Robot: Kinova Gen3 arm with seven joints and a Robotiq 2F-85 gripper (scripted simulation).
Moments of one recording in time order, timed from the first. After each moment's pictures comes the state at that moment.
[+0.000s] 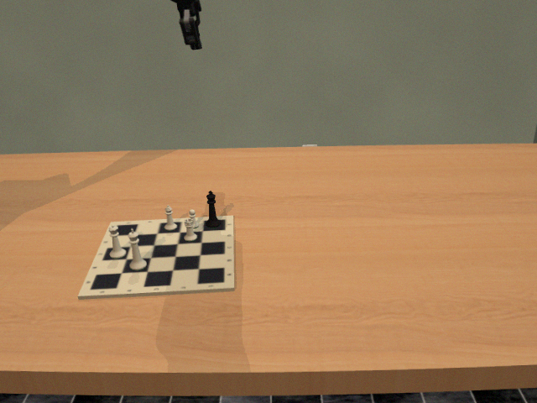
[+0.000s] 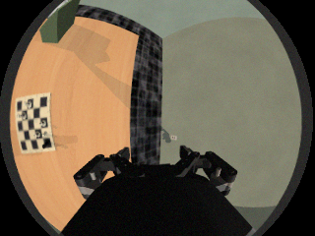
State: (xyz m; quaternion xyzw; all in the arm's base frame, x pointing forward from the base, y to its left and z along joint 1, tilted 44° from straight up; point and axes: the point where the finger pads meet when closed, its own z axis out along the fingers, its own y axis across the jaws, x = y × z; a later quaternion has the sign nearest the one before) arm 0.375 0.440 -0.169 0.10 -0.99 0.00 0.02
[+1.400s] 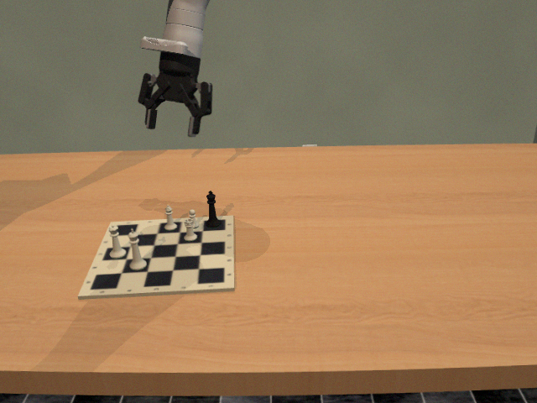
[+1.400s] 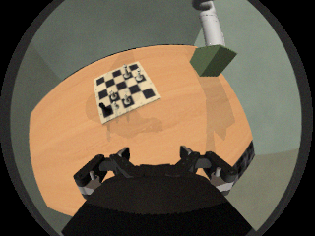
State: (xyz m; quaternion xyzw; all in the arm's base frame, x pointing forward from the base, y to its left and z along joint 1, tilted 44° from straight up) arm 0.357 0.233 -0.216 0.53 -0.68 0.36 0.35
